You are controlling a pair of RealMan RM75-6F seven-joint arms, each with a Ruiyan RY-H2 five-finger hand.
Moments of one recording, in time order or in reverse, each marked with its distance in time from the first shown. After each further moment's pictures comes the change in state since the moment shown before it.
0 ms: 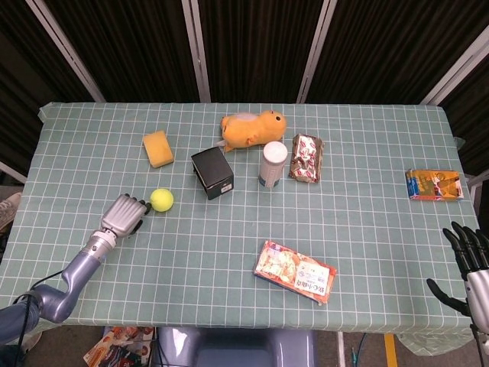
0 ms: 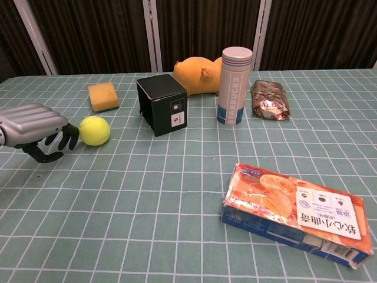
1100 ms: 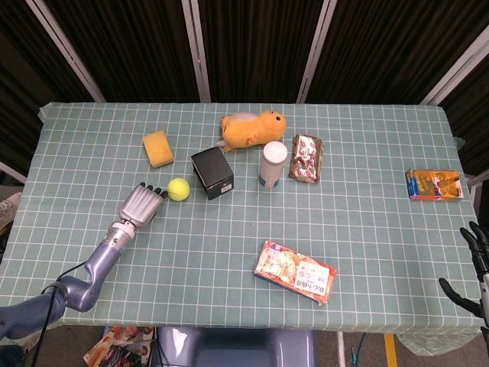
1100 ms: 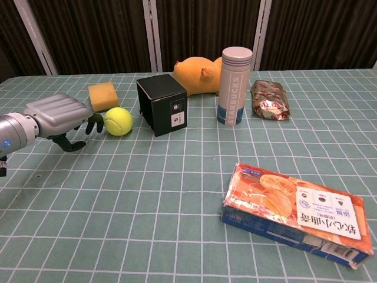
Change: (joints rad) left arm -0.075 -0.119 -0.046 0.082 -0.077 0.011 0.144; right arm -0.022 0.002 0.016 0.021 0.042 0.025 0.023
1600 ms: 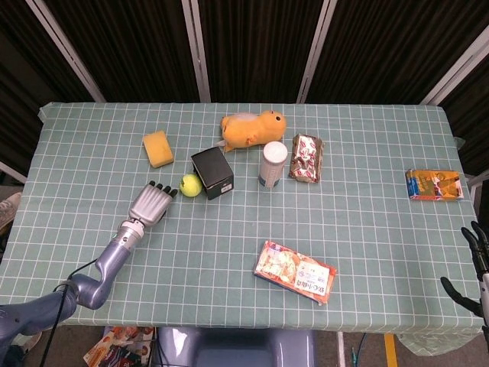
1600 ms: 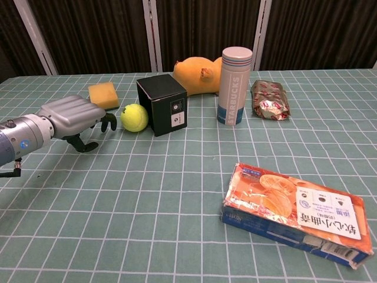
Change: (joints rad) left arm -0.032 -0.060 -0.009 0.046 0.000 0.004 -0.023; right arm -0.003 -0.010 0.007 -0.002 0.007 -0.005 -0.050
